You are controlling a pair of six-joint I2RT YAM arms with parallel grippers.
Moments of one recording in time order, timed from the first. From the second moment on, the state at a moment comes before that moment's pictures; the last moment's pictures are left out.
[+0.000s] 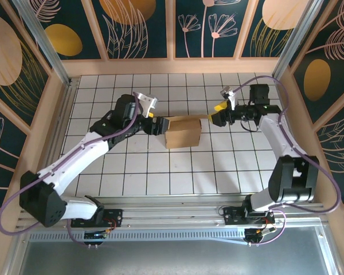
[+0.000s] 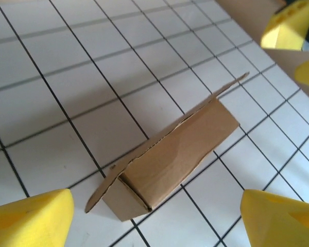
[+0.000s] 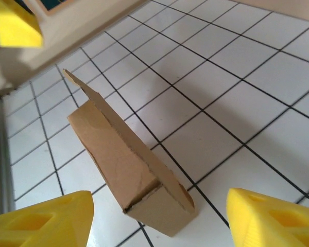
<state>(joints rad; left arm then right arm) -0.58 1.36 1.15 -0.40 0.26 -0.24 0.05 1.50 1.19 -0.57 -0.99 -0.47</state>
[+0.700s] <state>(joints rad) -0.53 1.47 1.15 -0.45 0.33 -0.21 0.10 1.56 1.17 -0.54 -1.01 -0.44</state>
